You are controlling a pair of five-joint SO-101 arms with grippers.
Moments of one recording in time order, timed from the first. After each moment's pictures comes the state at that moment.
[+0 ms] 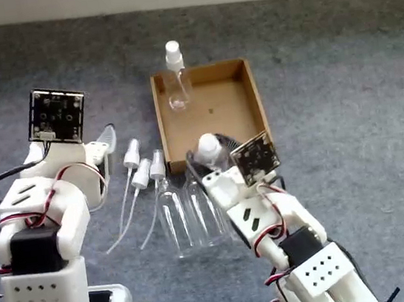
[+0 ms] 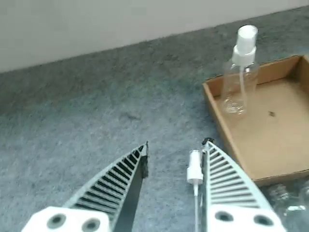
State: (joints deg) left arm -4.0 -60.6 37.1 62.8 -5.4; right arm -30.9 -73.8 78.5 15.4 2.7
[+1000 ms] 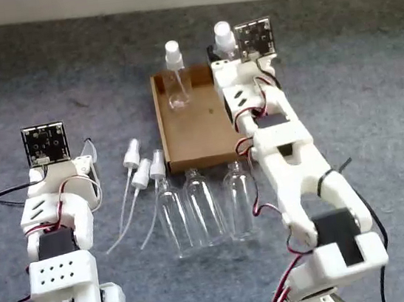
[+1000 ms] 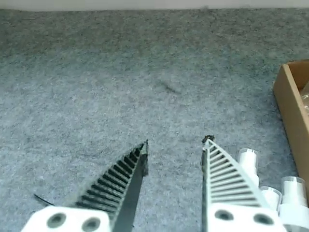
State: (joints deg) left arm -15.8 -60.5 73.2 24.0 -0.2; right arm -14.4 2.0 29.3 -12.2 3.4
